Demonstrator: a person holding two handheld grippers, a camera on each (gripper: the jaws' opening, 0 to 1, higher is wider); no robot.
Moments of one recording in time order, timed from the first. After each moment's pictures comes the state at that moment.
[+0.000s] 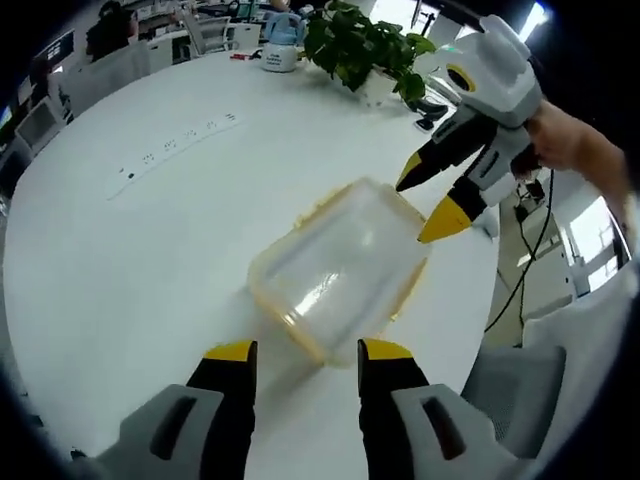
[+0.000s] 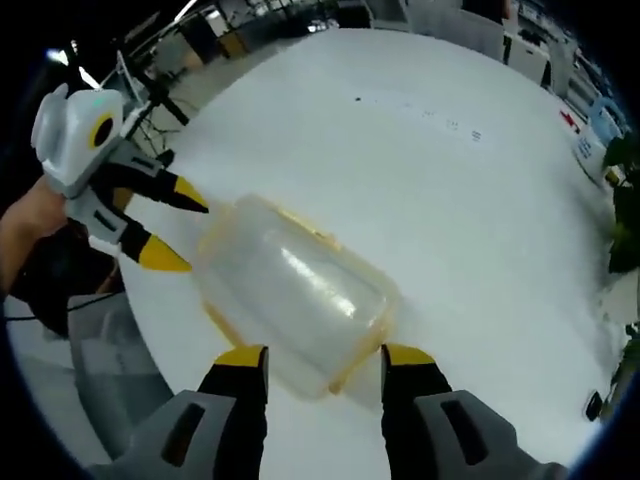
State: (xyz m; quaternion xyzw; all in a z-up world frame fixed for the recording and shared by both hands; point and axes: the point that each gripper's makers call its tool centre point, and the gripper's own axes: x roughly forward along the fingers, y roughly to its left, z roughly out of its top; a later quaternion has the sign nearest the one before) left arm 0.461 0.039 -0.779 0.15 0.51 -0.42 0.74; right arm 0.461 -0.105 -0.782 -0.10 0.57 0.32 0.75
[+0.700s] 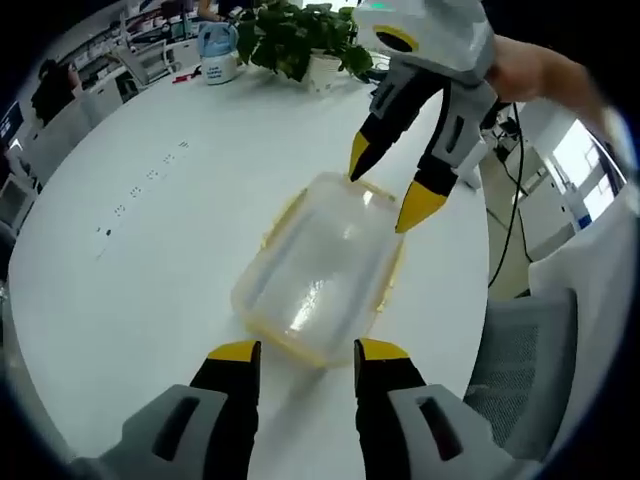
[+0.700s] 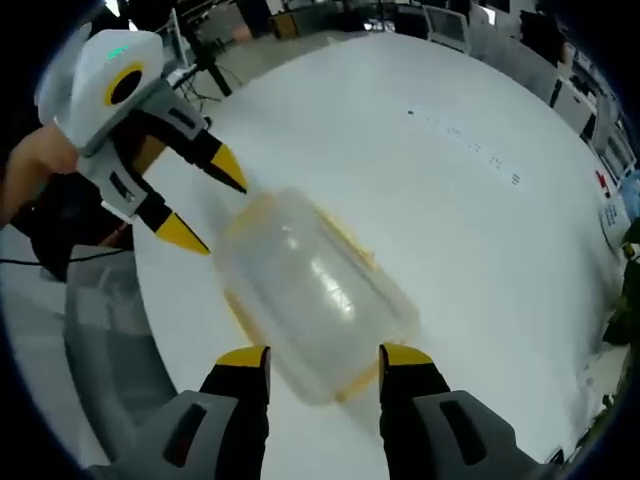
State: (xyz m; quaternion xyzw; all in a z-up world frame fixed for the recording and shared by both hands) left arm 0.461 0.028 -0.767 0.25 0.46 -0.48 0.70; right arm 0.459 -0.087 -0.774 -0.16 0.54 0.40 0.72
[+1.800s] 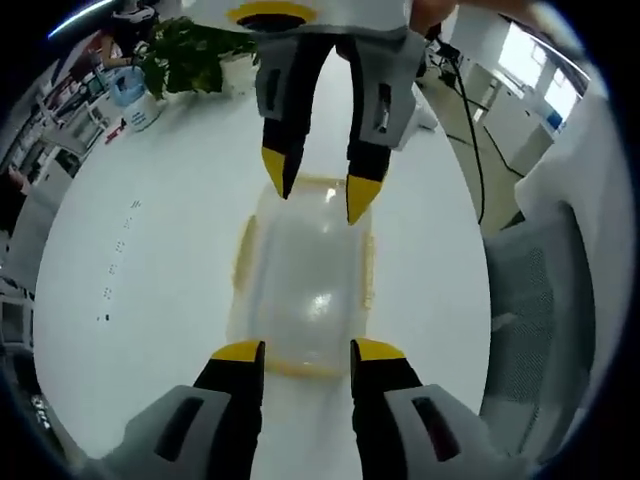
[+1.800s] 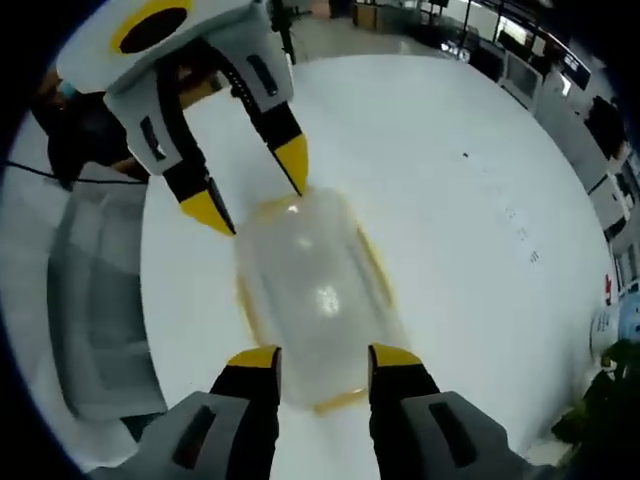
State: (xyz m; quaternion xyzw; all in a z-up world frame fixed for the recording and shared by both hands) left arm 0.460 0.006 -0.761 0.38 0.40 -0.56 0.62; right arm 0.464 -0.073 -0.772 -0.29 0.48 0.48 0.67
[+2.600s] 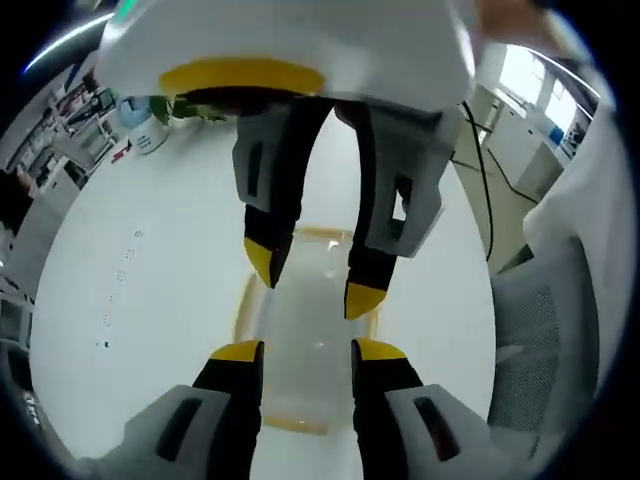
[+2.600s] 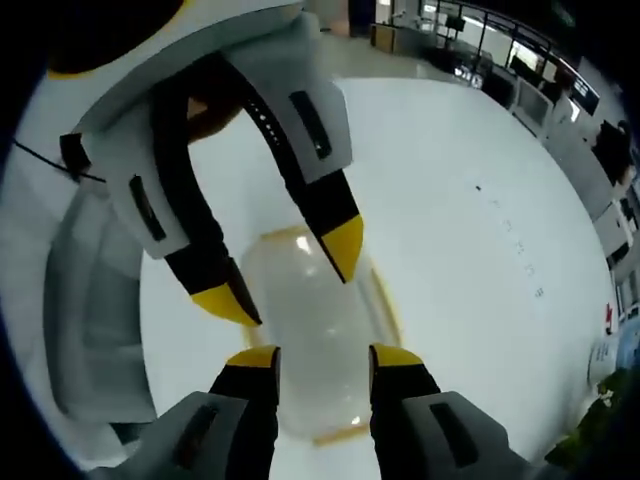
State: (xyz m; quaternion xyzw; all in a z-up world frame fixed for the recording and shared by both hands) left arm 0.464 -0.036 -0.756 0.34 0.36 -0.57 0.66; right arm 0.467 -0.048 -0.772 -0.29 0.44 0.51 0.68
